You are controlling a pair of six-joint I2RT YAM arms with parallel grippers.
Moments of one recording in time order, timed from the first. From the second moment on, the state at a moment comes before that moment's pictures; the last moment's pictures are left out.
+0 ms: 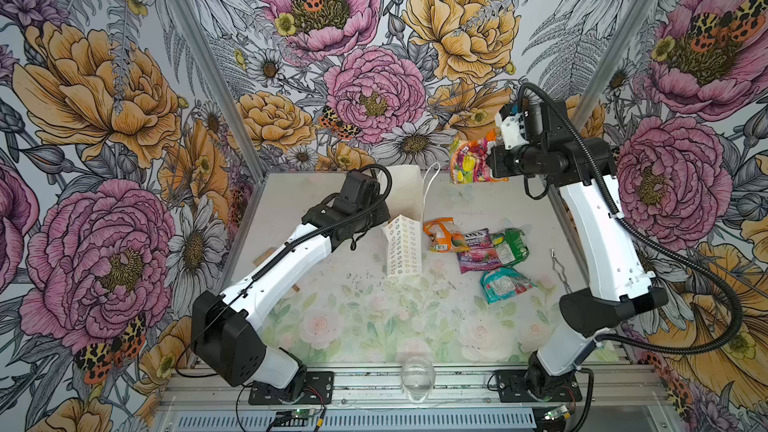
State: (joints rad) left arm -0.57 1.46 1.38 -0.60 -0.06 -0.80; right arm 0.28 1.82 2.54 -1.36 -0.03 0.04
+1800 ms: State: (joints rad) left arm -0.57 1.48 1.39 -0.60 -0.05 -0.80; right arm 0.59 2.08 2.49 -1.05 0.24 -0.28
